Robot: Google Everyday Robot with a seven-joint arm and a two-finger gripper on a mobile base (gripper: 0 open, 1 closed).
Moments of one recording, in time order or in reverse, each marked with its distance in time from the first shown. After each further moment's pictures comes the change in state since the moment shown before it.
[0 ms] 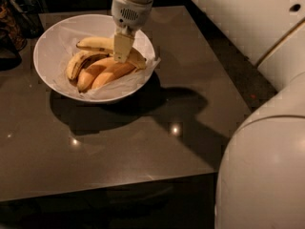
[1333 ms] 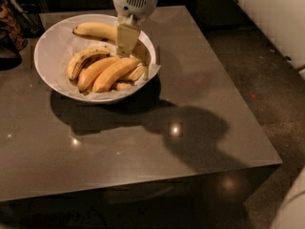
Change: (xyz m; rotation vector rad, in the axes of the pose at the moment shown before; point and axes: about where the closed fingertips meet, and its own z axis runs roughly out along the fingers) arm 0.001 0.045 -0.055 0.015 0.000 -0.067
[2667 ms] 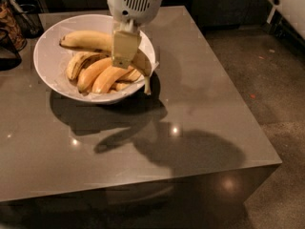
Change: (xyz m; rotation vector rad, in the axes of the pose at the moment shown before) arm -0.009 0.062 -0.027 -0.033 -0.021 -0.087
